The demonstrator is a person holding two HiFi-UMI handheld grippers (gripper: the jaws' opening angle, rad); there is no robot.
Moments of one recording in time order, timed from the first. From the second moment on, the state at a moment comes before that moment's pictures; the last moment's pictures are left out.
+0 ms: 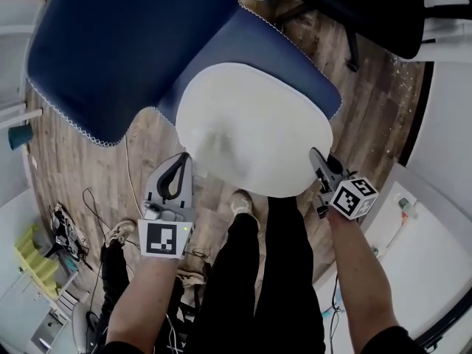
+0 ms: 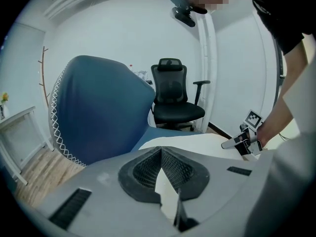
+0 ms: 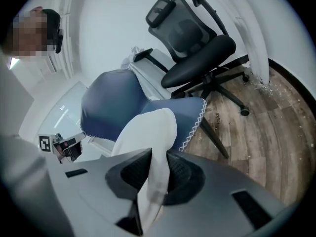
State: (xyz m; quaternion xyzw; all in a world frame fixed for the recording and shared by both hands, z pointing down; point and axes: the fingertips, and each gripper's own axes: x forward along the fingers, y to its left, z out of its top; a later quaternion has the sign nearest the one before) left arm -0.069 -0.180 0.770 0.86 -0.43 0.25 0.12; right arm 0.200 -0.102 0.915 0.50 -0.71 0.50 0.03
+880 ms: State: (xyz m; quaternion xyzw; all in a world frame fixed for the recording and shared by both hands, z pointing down) left arm -0.114 -0.170 0.648 0.85 -0.47 0.22 0.08; right arm 0.168 -0.114 0.777 0.47 -0.75 0.46 0.03
